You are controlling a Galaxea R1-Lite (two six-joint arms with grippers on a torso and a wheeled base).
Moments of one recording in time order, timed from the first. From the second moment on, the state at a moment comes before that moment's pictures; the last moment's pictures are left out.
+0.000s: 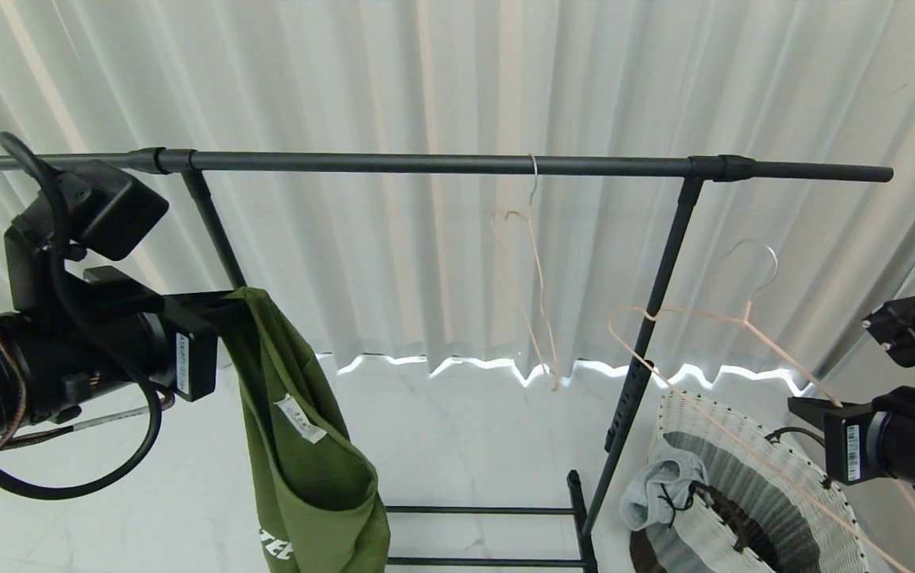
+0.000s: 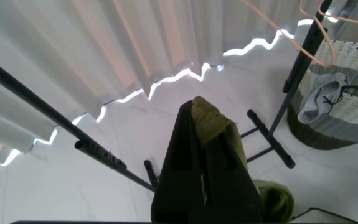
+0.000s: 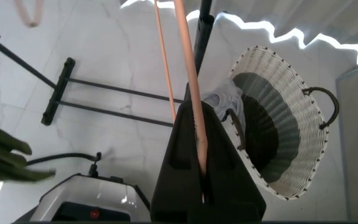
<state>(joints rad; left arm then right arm) -0.26 1.25 -0.77 -0.22 -0.15 0.28 0.43 1.24 -0.54 -0.24 -0.15 0.10</state>
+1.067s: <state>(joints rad) -0.26 1.28 -0.77 -0.22 -0.15 0.28 0.37 1.22 -0.53 -0.24 -0.15 0.10</state>
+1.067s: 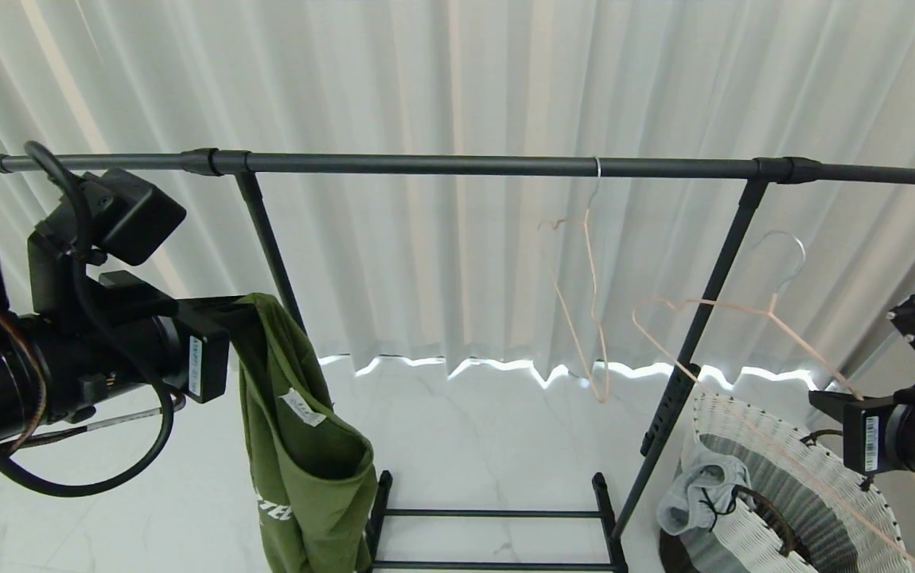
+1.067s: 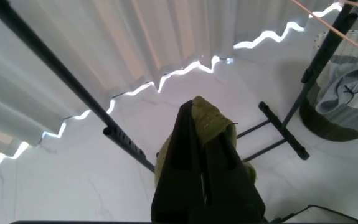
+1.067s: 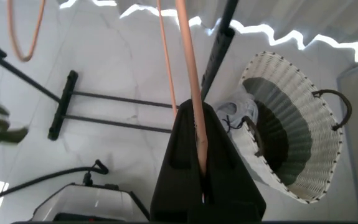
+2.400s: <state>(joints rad) -0.26 1.34 -0.78 -0.22 -0.11 0.31 0.44 0.91 -0.50 -0.25 0.29 0.09</state>
